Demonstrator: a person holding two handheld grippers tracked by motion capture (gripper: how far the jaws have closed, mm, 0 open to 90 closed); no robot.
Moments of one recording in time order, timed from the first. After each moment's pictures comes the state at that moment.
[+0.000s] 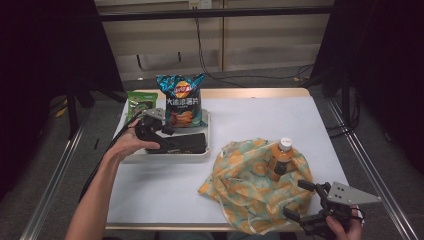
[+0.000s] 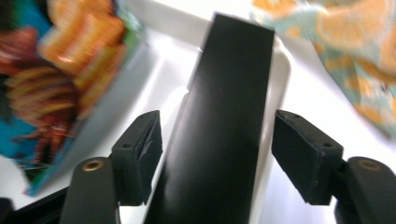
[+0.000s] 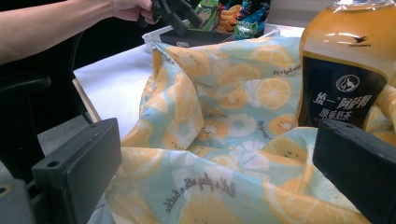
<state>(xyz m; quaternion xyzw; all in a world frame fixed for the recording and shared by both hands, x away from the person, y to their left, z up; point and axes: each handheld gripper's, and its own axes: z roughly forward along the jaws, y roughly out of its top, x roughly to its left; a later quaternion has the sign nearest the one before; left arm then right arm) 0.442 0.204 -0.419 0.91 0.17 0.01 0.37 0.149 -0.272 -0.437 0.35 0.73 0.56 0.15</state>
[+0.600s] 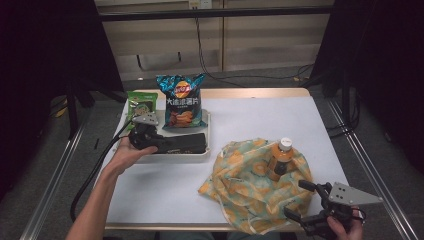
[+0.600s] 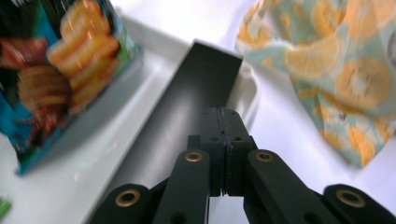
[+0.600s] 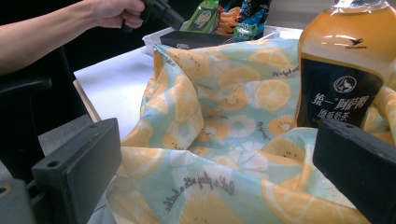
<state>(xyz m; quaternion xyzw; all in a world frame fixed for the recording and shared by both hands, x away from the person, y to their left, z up) 0.401 0.216 -0.414 0.89 0.21 0.02 0.41 0.148 -0.273 -0.436 0.35 0.73 0.57 0.15</state>
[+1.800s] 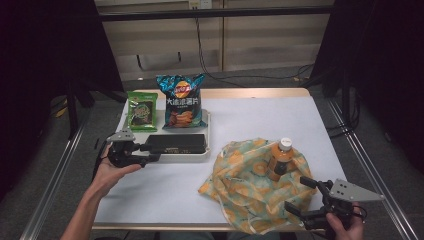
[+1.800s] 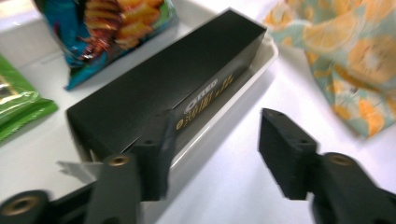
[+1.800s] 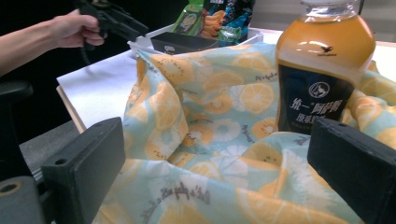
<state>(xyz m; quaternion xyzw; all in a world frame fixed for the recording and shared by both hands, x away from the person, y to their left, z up) 0.355 0.273 -0.427 0.84 0.28 0.07 0.46 0.154 -0.275 -0.433 0.37 0.72 0.56 0.17</state>
